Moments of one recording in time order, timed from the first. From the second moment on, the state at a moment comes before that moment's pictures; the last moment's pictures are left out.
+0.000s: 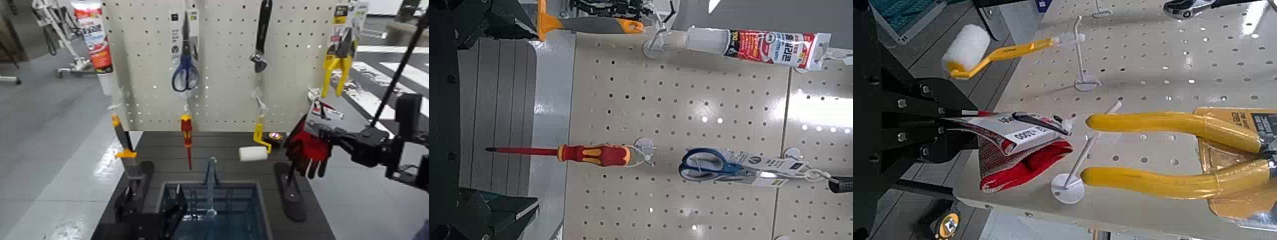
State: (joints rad) left arm 0.37 0.02 -0.22 -1.92 -0.02 -0.20 0.19; right arm -0.19 -0.39 -0.18 -1.82 -0.18 0.62 0.83
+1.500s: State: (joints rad) left arm 0.37 0.01 -0.22 -1.92 -0.02 -0.20 0.19; right arm -0.07 -0.34 -0.22 -2.15 -0.23 0.80 0.90
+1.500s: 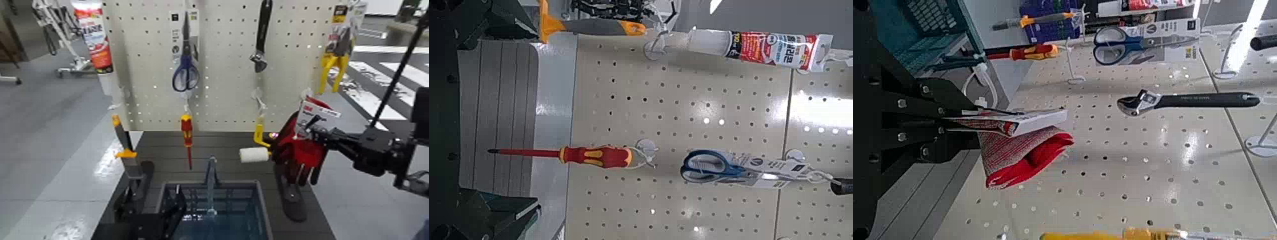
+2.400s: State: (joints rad) left arm 0.37 0.01 -0.21 -1.92 -0.02 -0.20 0.19; right arm -0.03 -0.29 -0.13 -2.13 -0.33 0.88 0.94
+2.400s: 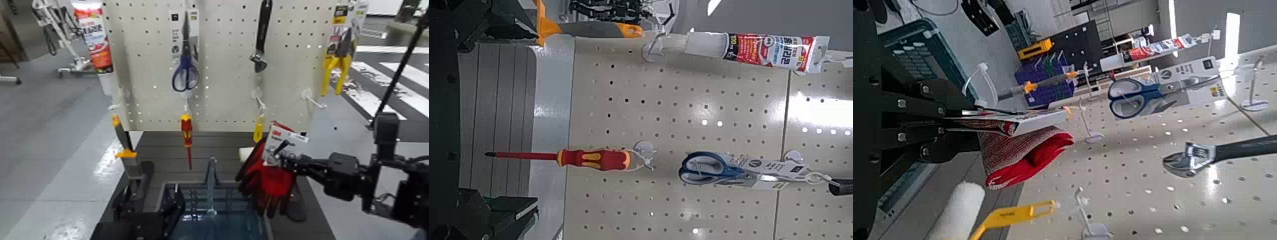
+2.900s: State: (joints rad) left arm 0.37 0.02 -0.22 -1.92 -0.02 -0.20 0.19; right arm 0.01 -0.26 -0.07 -2.03 -0.32 0.83 0.98
